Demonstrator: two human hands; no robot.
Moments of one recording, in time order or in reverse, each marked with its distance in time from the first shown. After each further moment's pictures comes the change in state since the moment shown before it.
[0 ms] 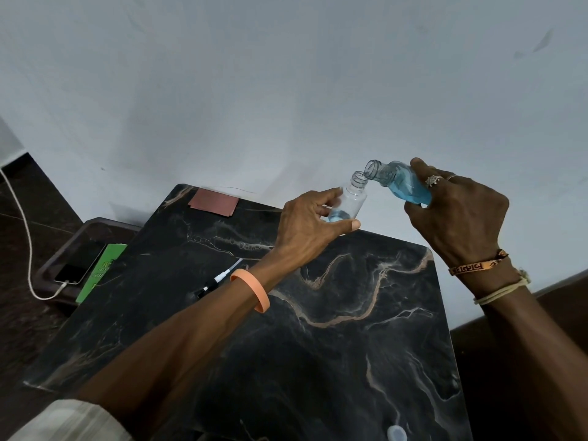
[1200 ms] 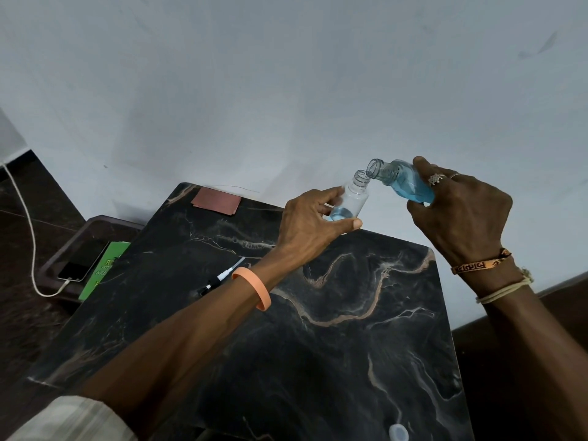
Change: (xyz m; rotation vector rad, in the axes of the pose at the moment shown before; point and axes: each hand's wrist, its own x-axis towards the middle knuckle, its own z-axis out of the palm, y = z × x) left_hand -0.002 0.001 -0.005 0.004 0.009 -0.005; right_hand 0.002 -0.005 -0.002 -0.003 -0.010 0.005
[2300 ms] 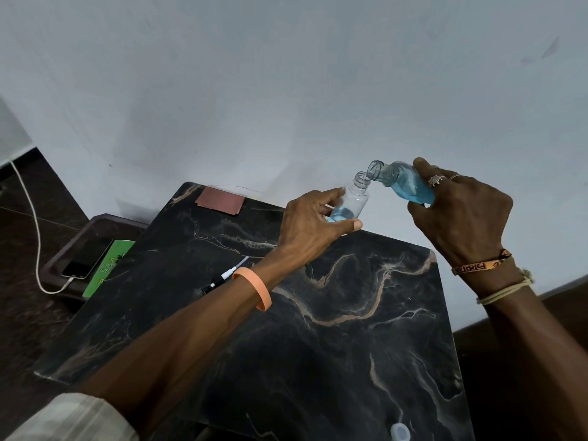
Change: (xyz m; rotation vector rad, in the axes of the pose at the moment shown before) left_hand -0.005 -0.001 -0.010 0.003 -0.009 0.023; right_hand 0.000 -0.009 -0.007 -0.013 -0.001 -0.017
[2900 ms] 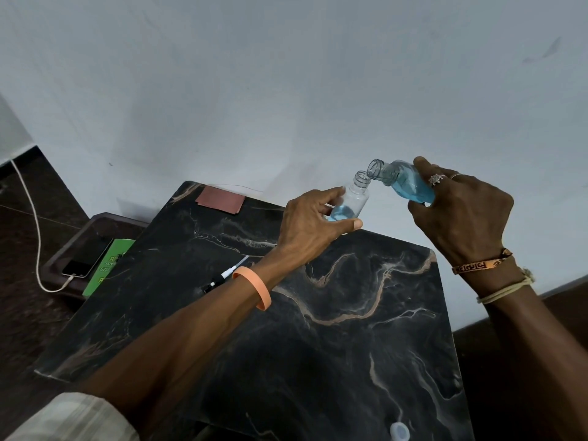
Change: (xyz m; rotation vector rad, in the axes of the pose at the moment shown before) left_hand 0.000 -0.001 0.001 0.000 0.003 0.003; right_hand 0.000 -0.001 -0.001 0.018 0.003 -0.010
